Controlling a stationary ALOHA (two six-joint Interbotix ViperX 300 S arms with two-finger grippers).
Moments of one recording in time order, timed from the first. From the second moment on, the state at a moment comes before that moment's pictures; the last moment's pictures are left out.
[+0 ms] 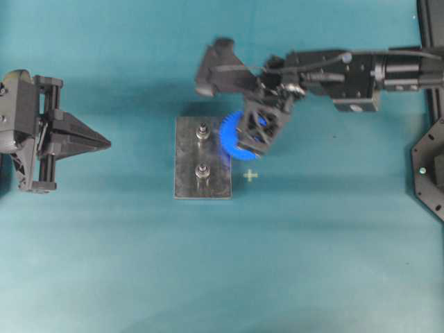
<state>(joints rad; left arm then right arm) 0.02 -0.67 1.05 0.02 0.12 0.04 -0.20 0.13 0.31 0.00 0.85 0.14</state>
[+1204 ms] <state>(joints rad) 0.02 -0.68 1.05 0.02 0.12 0.03 -0.19 0.30 0.03 0.01 0.97 0.13</state>
